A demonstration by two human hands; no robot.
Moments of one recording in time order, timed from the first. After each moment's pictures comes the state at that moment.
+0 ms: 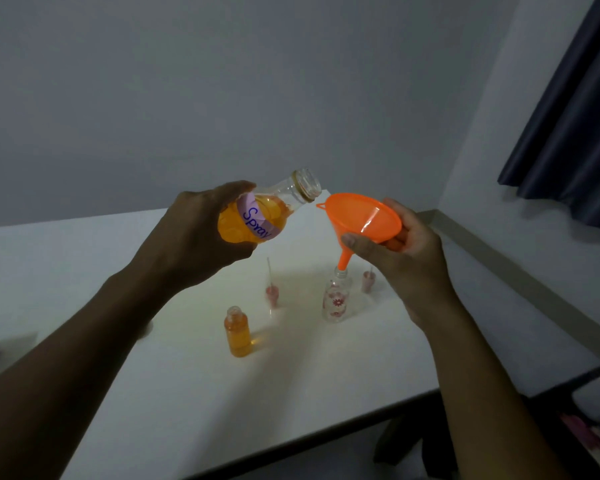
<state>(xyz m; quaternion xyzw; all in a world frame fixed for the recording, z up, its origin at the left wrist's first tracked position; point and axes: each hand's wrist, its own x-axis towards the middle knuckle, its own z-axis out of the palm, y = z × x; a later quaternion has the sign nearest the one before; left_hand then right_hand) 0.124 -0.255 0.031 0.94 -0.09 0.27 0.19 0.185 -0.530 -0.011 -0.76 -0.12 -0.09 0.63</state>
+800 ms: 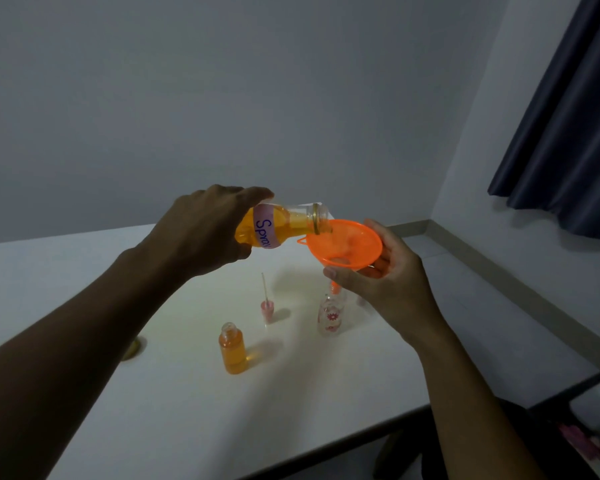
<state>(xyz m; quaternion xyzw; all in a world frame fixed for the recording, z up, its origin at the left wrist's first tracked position) 0.145 -0.272 0.063 0.97 -0.11 0.22 0.01 0.180 -0.529 -0.017 -0.77 -0.17 -0.07 0.61</state>
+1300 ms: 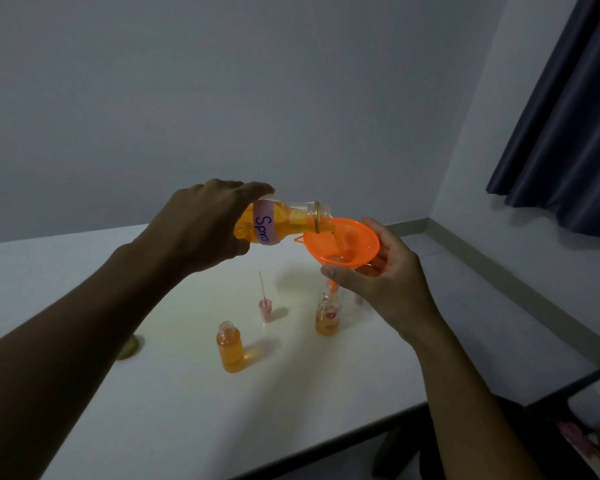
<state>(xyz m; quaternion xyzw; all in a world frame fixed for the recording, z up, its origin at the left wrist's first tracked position) 0.144 -0.277 0.070 0.97 -0.11 0.22 -0.01 0.177 -0.531 -0.014 -0.78 -0.18 -0.07 0.60</state>
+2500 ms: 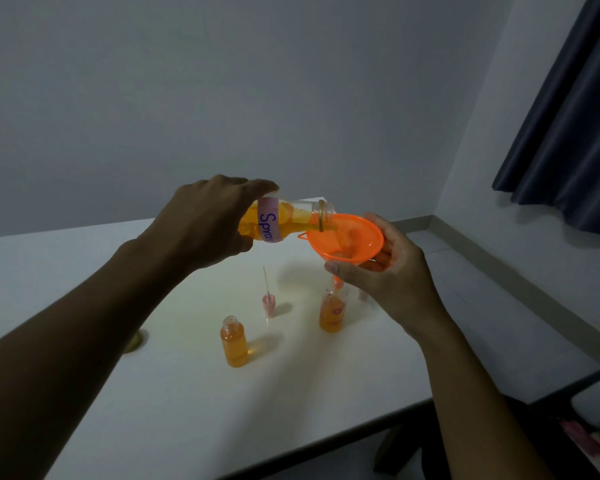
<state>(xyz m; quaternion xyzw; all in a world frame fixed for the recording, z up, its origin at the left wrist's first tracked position) 0.142 -0.276 0.068 0.97 -0.12 0.23 -0.01 0.175 -0.529 -0.009 -0.78 -0.18 -0.06 0.59</state>
